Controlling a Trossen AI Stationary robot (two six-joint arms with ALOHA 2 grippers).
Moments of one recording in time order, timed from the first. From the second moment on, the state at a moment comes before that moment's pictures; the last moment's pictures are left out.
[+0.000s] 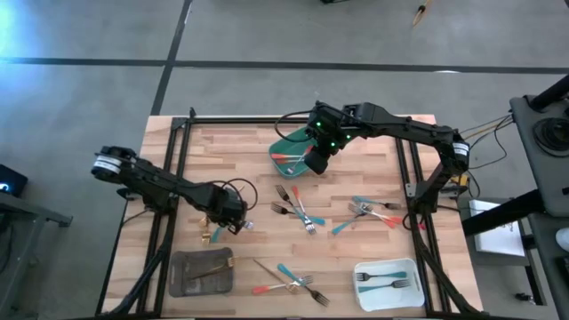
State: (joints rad) left arm -0.20 1.52 0.71 -0.72 0.03 -1.19; right arm -0.29 1.68 1.72 -1.11 -0.14 0.29
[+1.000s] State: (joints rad) left arm -0.15 1.33 1.00 -0.77 -0.42 -1.15; right arm -0.29 1.68 1.72 -0.86 -0.13 0.42
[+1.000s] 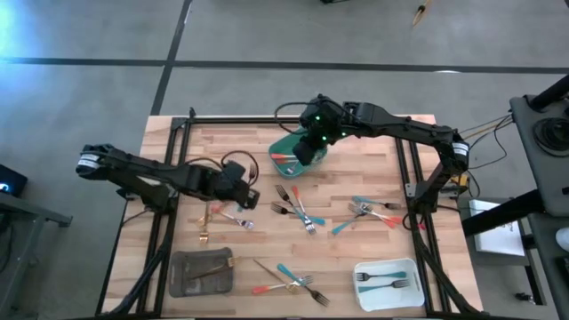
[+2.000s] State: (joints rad) left arm 0.13 1.39 1.33 -0.69 -0.53 -0.63; right arm -0.29 1.68 1.72 -0.41 -0.10 0.50
